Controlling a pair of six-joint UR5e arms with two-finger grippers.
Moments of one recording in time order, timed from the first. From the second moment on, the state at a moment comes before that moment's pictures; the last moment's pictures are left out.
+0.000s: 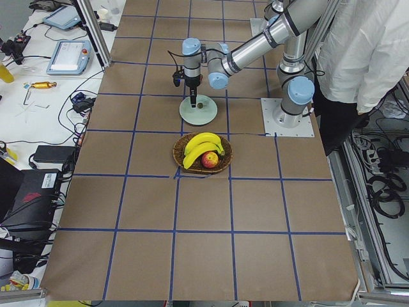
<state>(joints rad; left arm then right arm) -1.52 -1.81 -2.06 -0.82 1.68 0.01 1.53 -1.58 1.57 -1.62 -1.55 -0.07</state>
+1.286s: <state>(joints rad) -1.84 -1.96 -2.00 -0.79 1.54 -0.44 1.53 -1.58 1.57 -1.62 -1.55 -0.07</state>
